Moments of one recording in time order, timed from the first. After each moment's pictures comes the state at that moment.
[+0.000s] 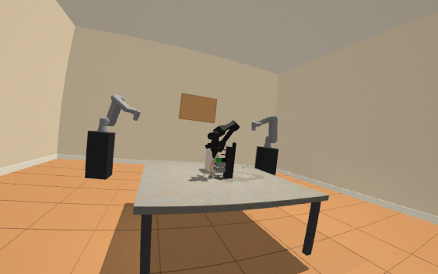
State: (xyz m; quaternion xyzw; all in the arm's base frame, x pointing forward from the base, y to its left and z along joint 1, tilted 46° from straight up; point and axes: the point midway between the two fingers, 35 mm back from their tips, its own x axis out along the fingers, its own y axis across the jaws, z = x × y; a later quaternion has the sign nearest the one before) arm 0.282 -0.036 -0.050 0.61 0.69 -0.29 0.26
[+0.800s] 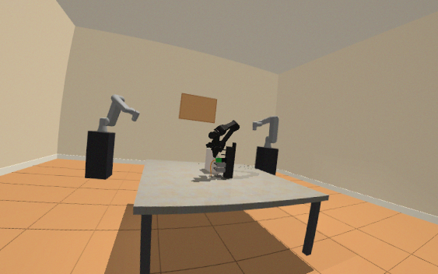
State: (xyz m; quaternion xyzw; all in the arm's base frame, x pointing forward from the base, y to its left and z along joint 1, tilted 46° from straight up) arm 0.283 -0.036 -0.042 0.62 0.69 -0.29 0.26
